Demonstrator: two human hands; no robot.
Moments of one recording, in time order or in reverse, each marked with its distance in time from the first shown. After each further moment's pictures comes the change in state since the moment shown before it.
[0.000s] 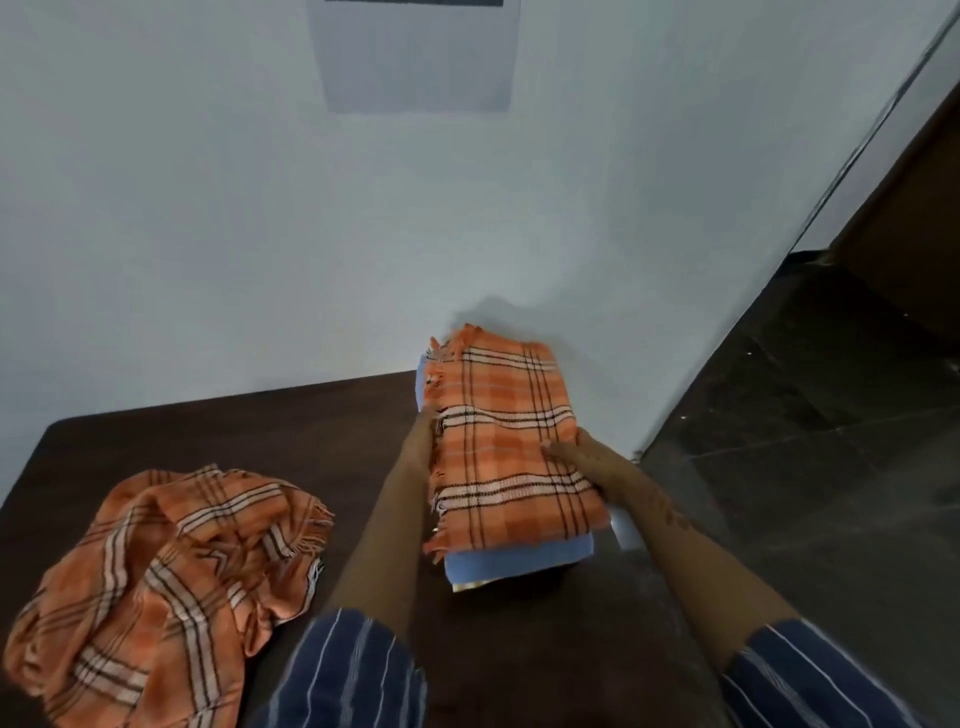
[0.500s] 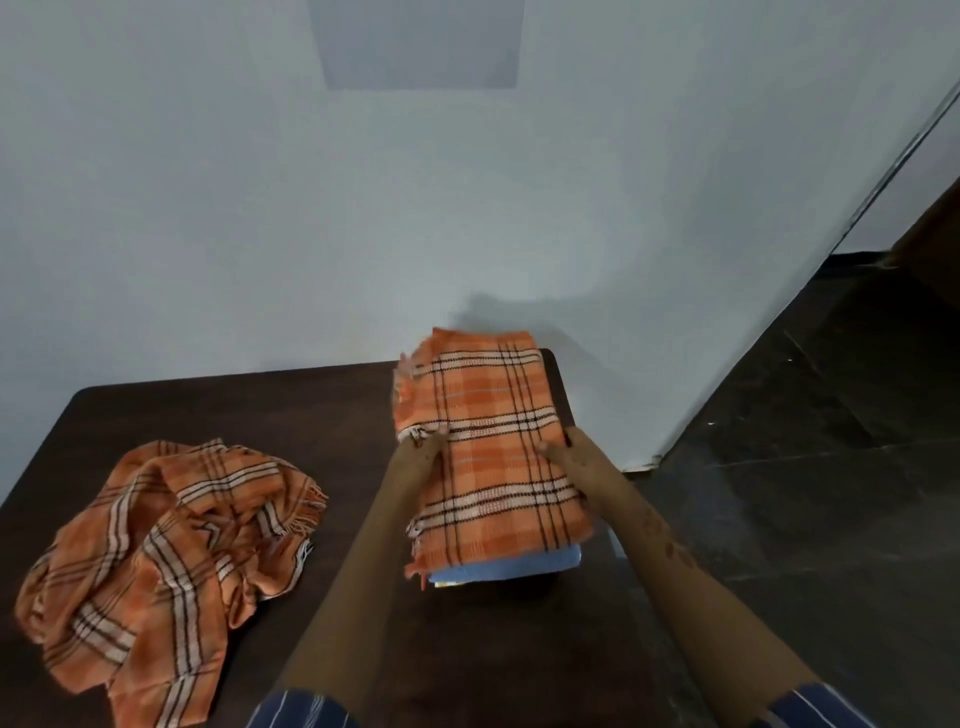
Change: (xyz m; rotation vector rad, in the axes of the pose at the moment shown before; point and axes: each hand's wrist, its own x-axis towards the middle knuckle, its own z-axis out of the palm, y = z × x) left_hand -0.013 -0.032 -0.006 0.418 0.189 0.249; right_hand 0.008 0.014 -0.003 -0.085 0.125 0.018
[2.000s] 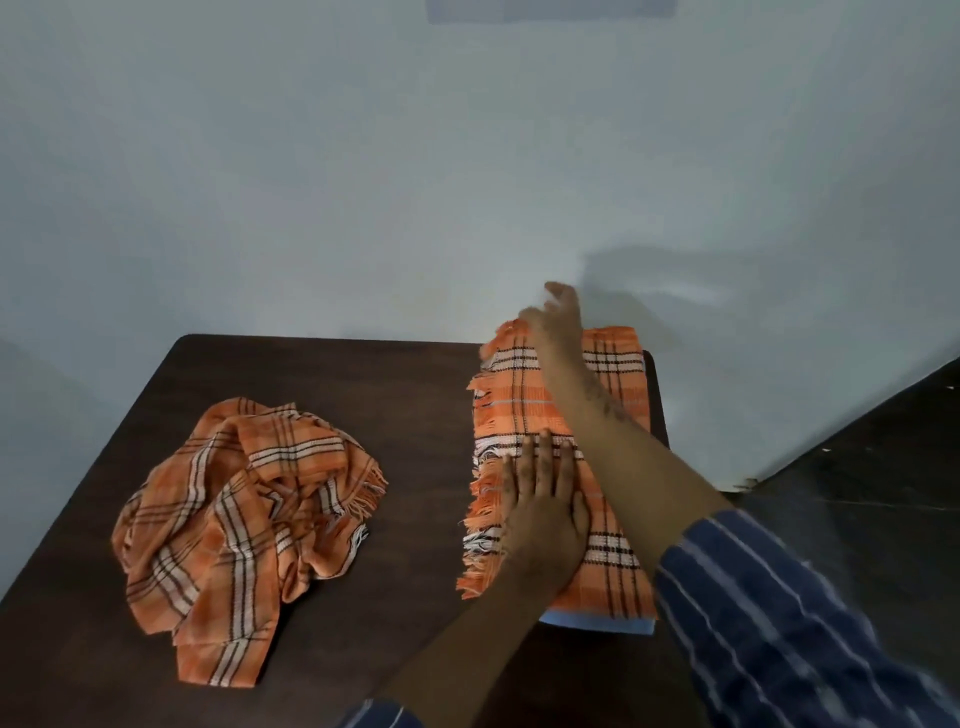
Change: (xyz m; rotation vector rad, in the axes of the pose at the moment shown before) left_hand -0.004 -0.055 0.078 1.133 0.186 0.488; right_hand 0.139 -0.140 0.100 0.358 0.073 -0.175
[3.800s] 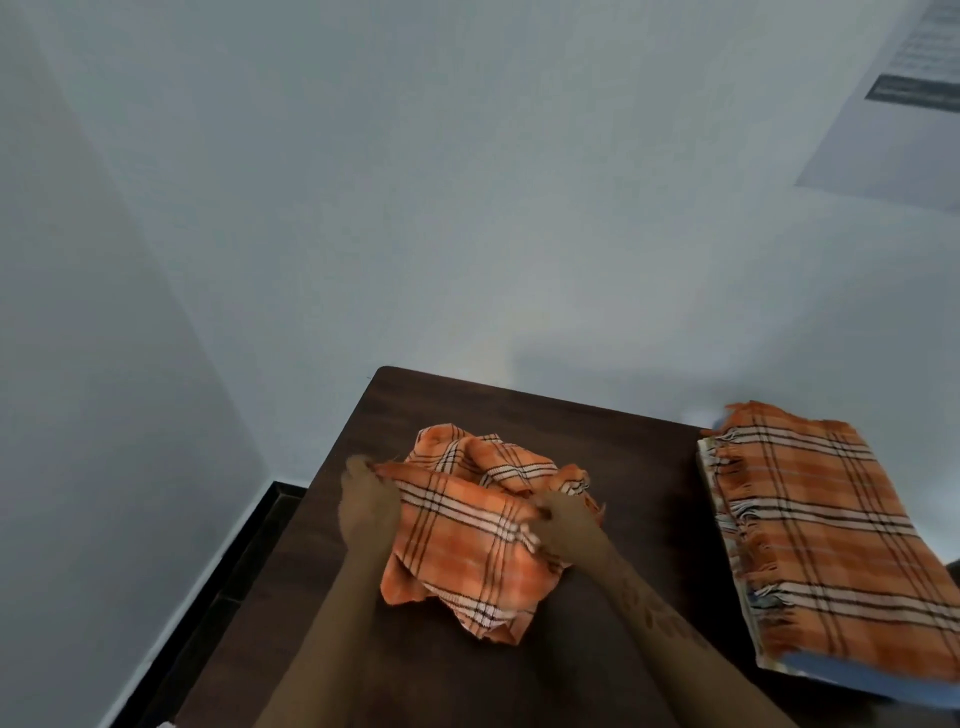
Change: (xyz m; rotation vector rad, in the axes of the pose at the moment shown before) left_hand -0.100 -0.468 -0.218 -0.668 0.343 -0.837; right_hand -0.187 0.129 0.282 -1.158 -0.429 -0.323
